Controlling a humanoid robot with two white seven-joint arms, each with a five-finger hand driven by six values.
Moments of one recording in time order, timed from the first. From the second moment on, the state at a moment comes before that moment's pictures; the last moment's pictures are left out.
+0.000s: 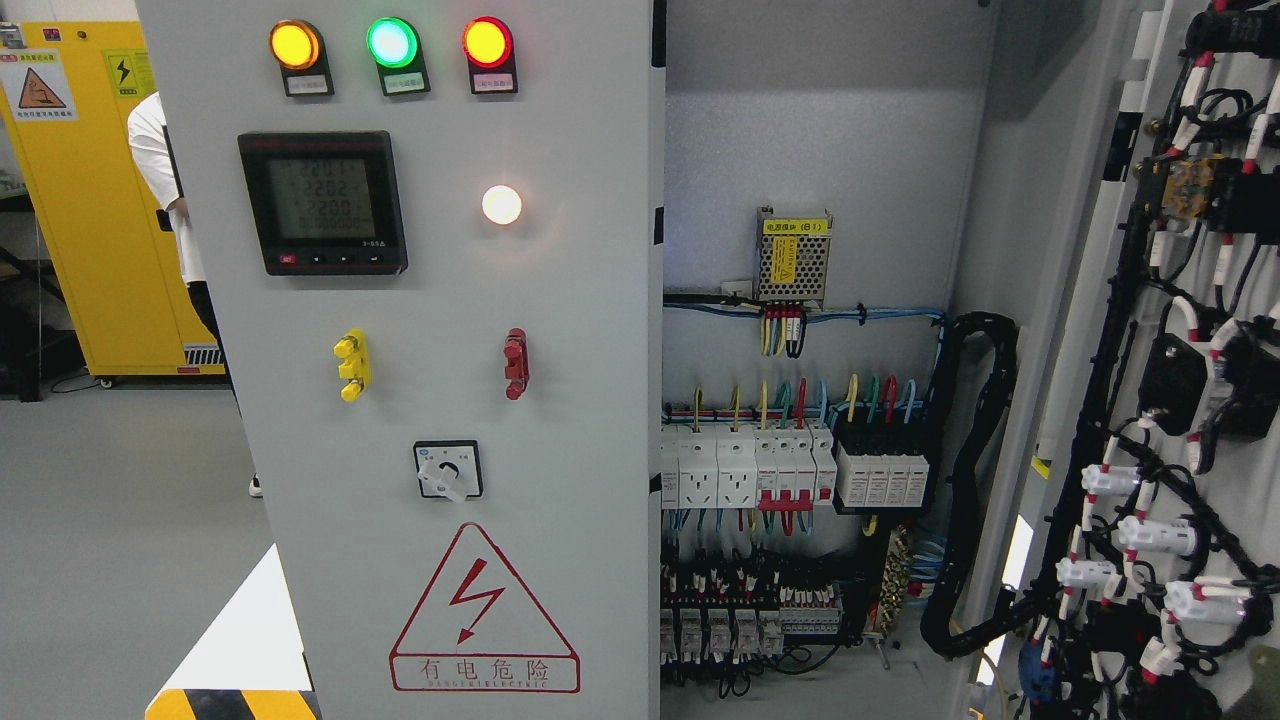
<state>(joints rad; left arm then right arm) -0.06 0.26 -0.44 -1.58 0.71 0.38 -0.25 0.05 -0.10 0.04 -0.17 -0.13 0.11 0.13</state>
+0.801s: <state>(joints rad) 0.06 0.20 -0.42 -0.72 0.52 0.04 -0.25 0.06 -0.09 0.04 -0.16 -0.13 0.11 0.13</state>
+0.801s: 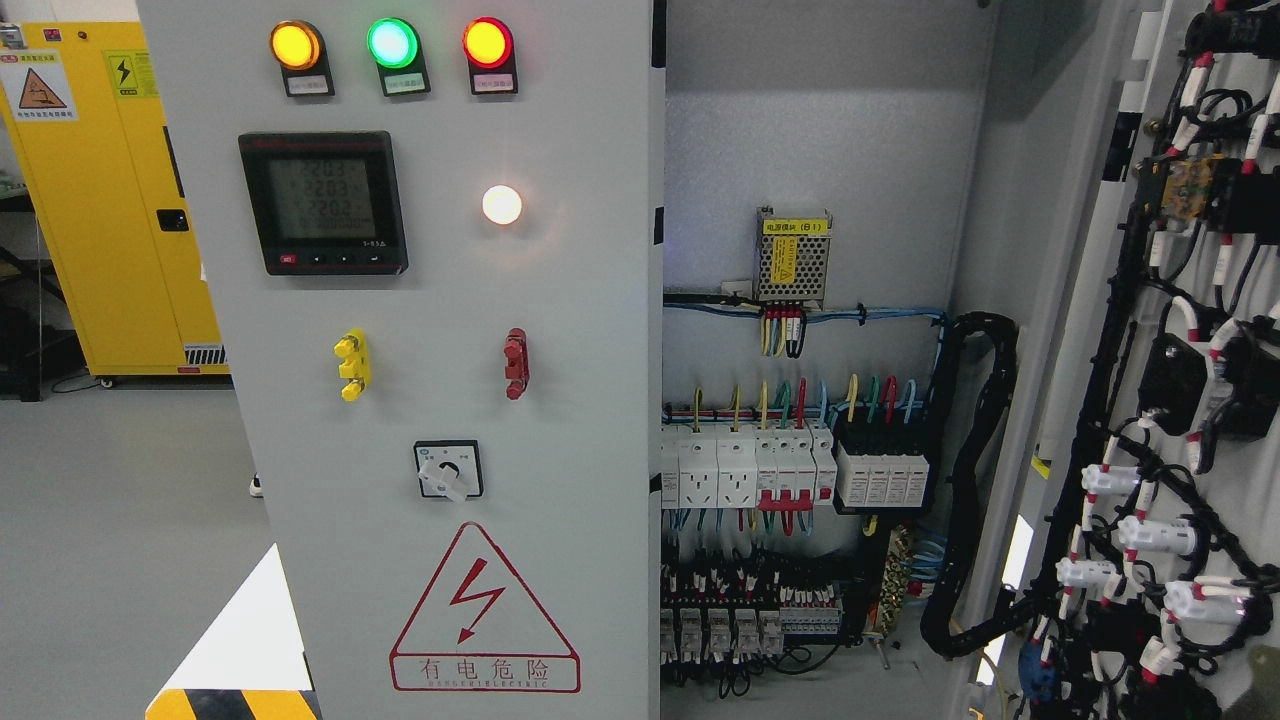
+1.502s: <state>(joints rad) 0.07 0.09 -0.42 -0.24 0.51 -0.14 -0.29 0.06 -0.08 0.03 -0.17 -0.13 0.11 0.14</state>
